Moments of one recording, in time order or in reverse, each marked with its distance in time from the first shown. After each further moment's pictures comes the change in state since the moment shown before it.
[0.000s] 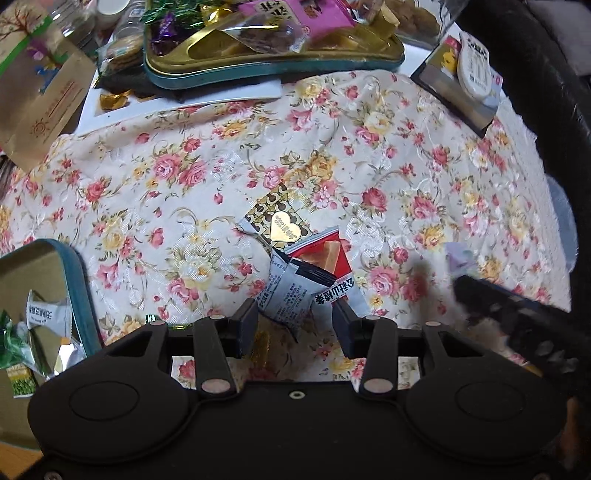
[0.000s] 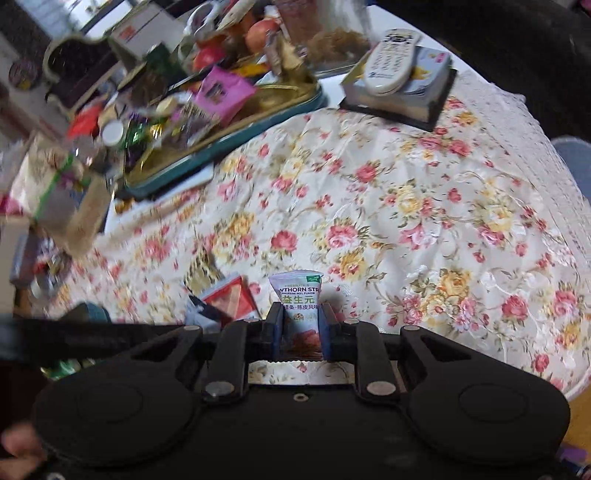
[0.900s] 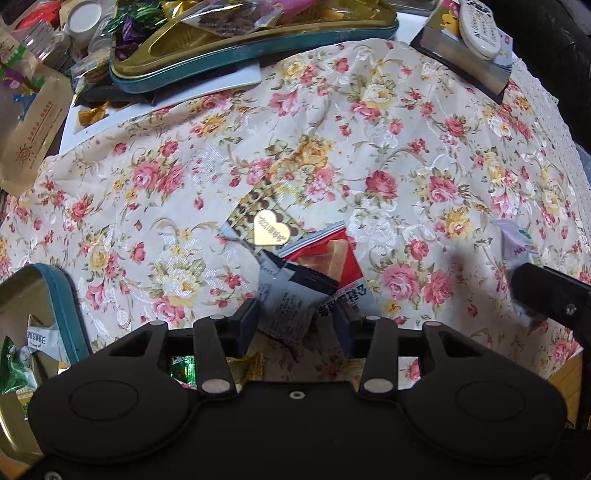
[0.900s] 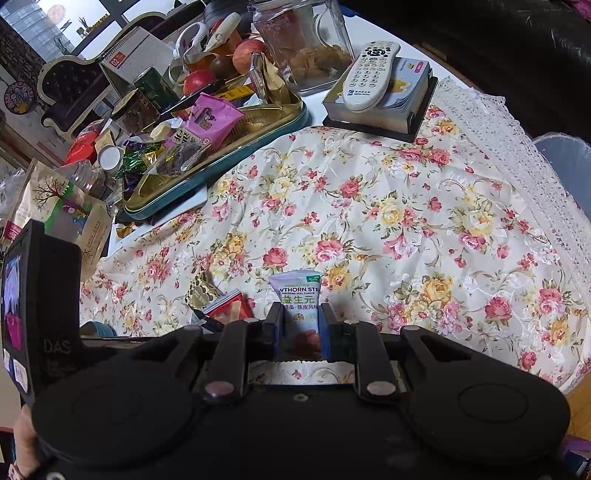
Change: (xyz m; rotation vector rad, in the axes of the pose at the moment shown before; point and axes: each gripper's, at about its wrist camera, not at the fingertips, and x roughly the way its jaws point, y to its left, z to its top) left arm 0.033 -0.025 0.001 0.067 0.016 0.108; right arm -0.015 -0.011 0.005 0.029 -0.031 0.000
